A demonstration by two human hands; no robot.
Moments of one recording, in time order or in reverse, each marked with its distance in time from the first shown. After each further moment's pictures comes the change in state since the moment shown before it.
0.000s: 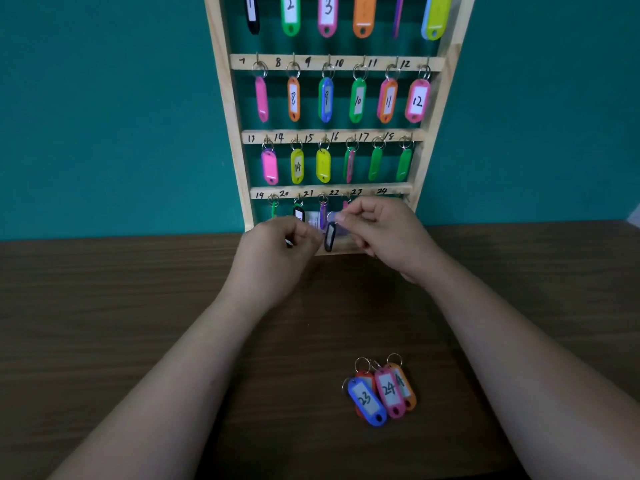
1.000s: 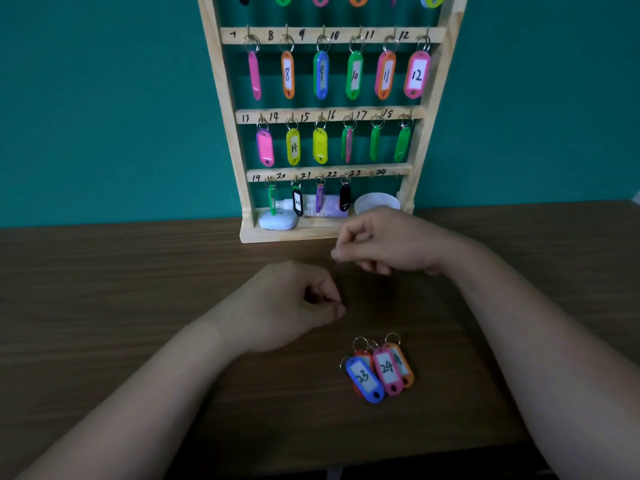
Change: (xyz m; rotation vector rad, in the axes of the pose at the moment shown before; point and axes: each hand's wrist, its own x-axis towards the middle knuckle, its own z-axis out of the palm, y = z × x) left_hand -0.045 0.005 -0.007 0.137 -0.560 0.023; right_hand -0.014 -0.007 -0.017 -0.219 -0.495 0.120
